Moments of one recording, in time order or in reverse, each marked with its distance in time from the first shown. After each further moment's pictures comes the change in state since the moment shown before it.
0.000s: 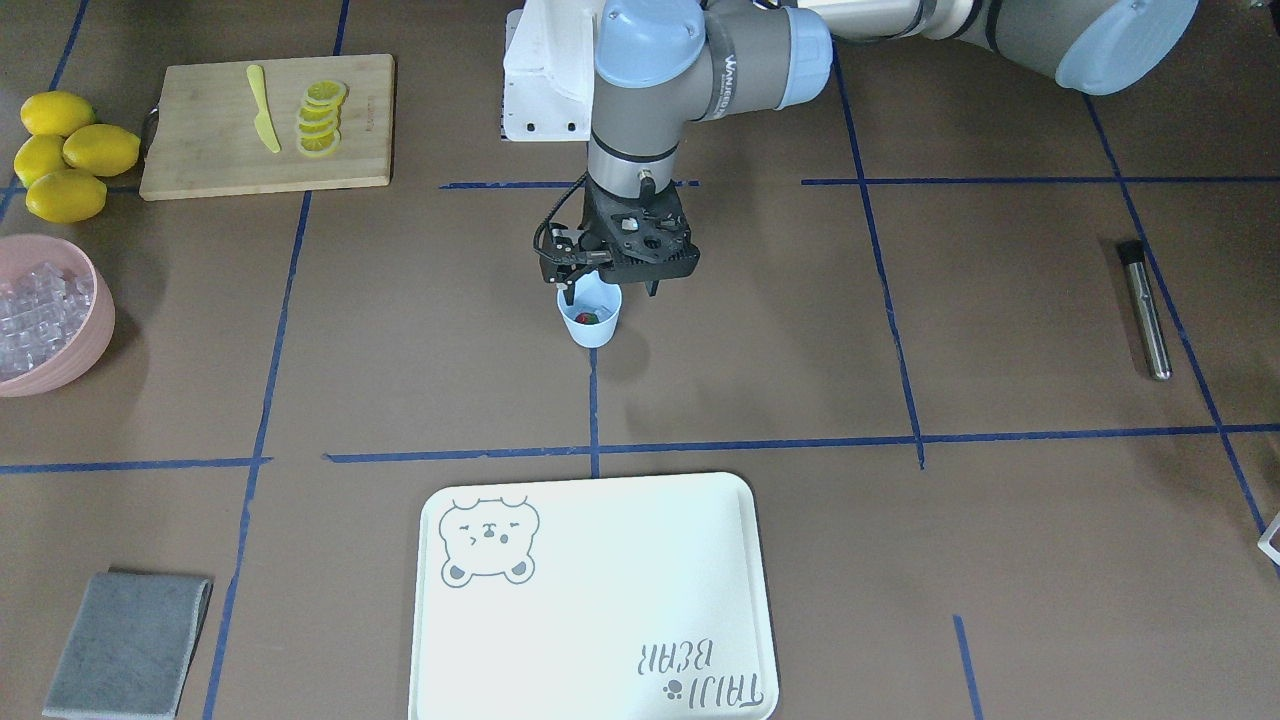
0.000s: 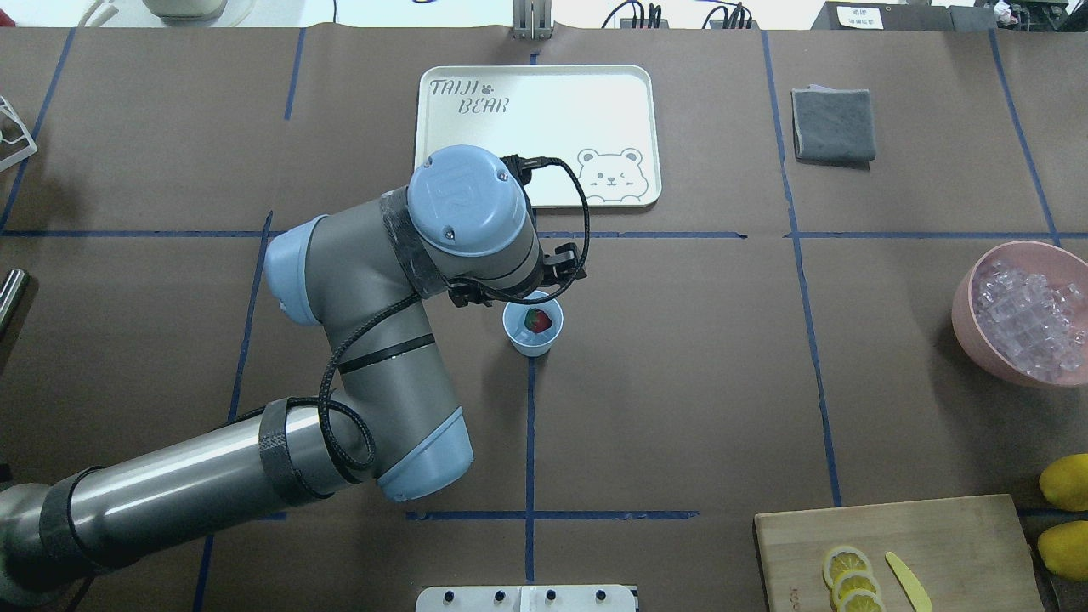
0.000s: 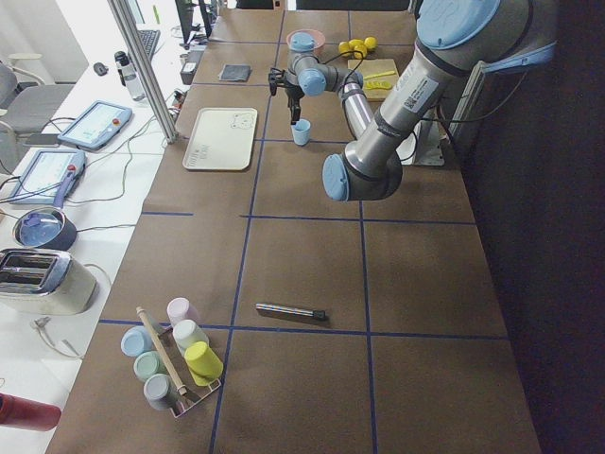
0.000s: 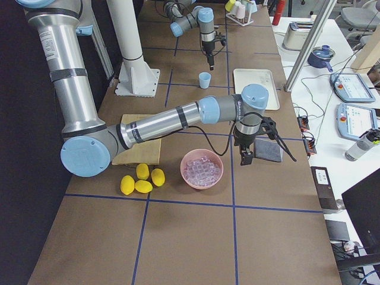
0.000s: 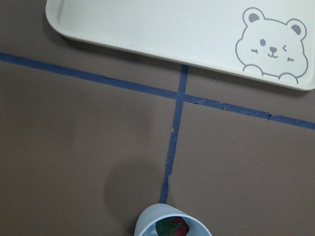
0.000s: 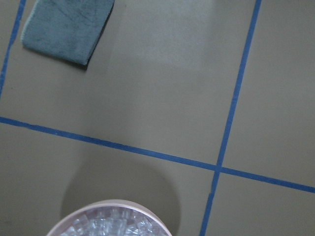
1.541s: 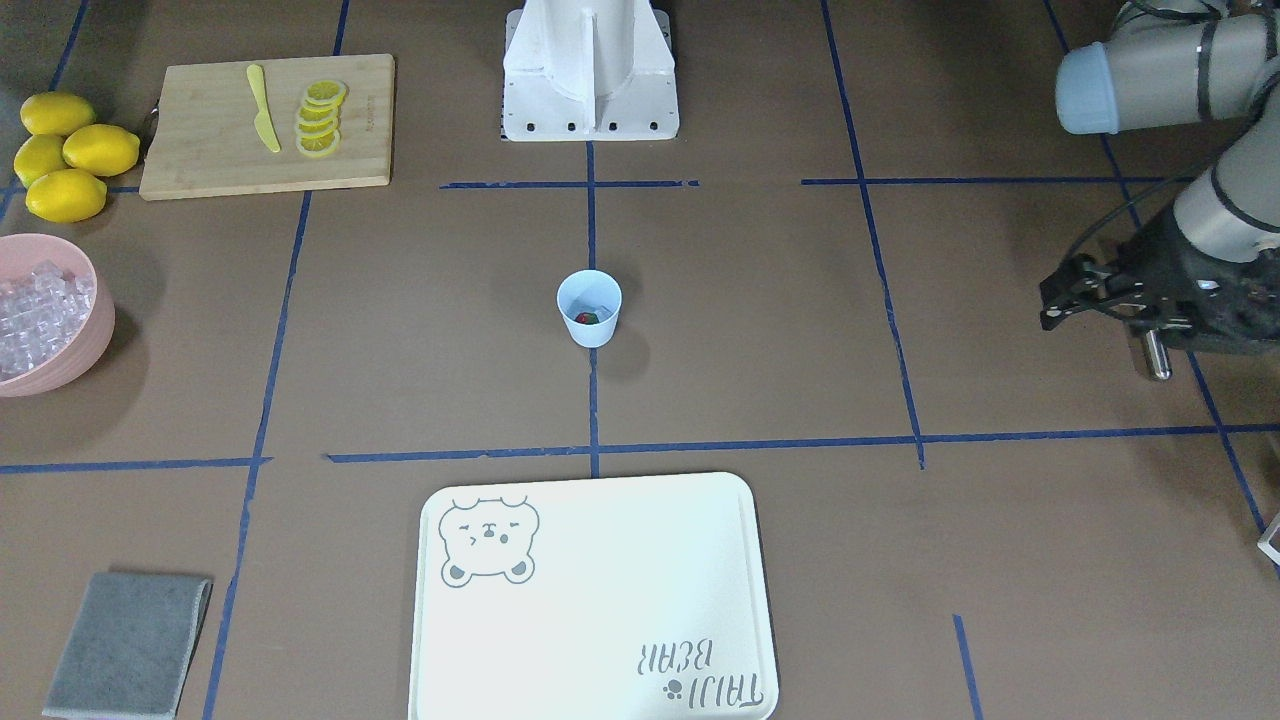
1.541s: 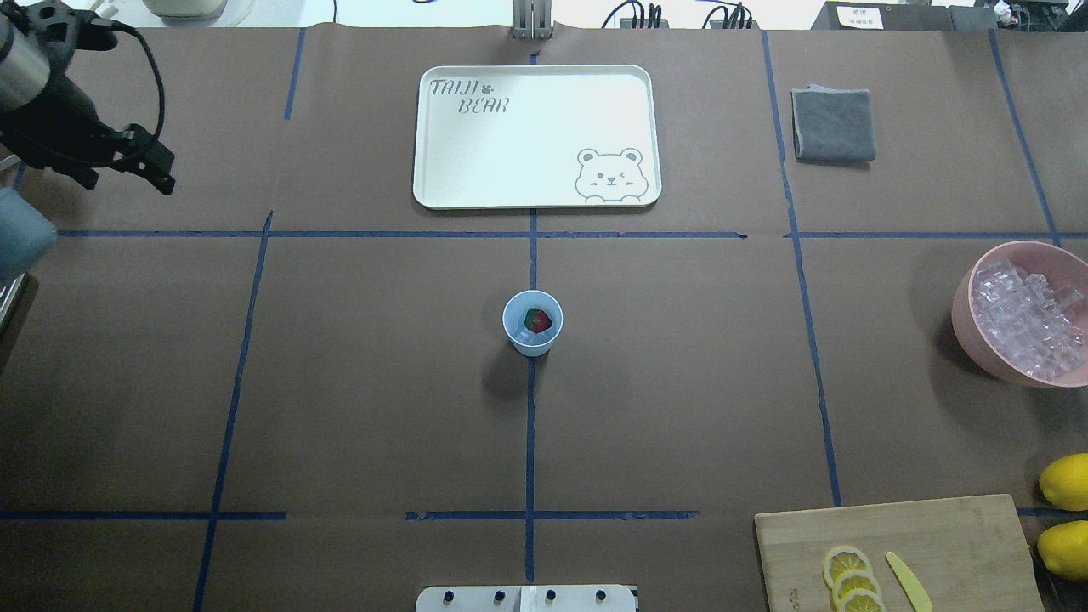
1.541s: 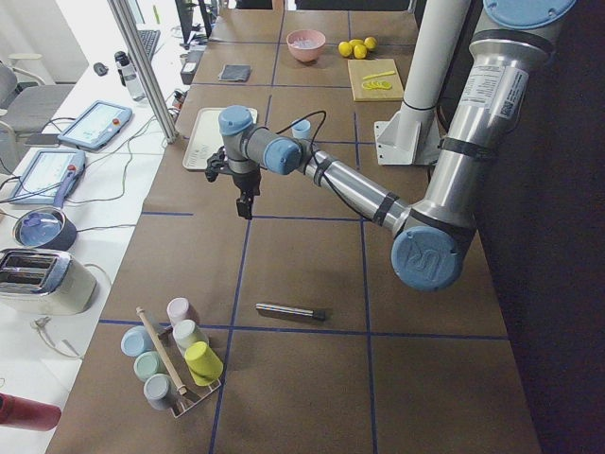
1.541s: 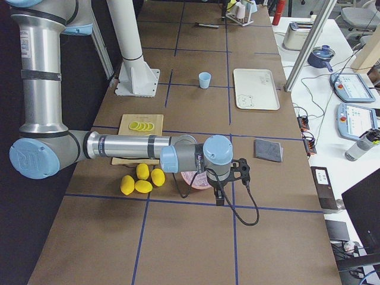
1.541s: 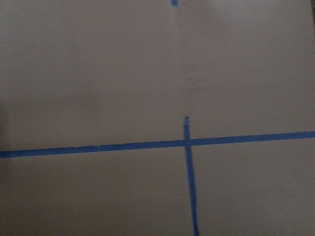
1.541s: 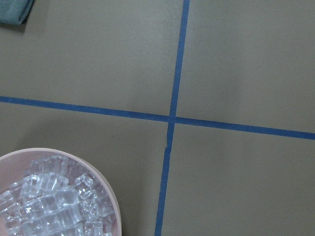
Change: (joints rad) left arm -0.603 0.620 -0.152 0.057 -0.395 1.019; right arm 0.101 -0.252 -0.034 0.302 0.079 0.057
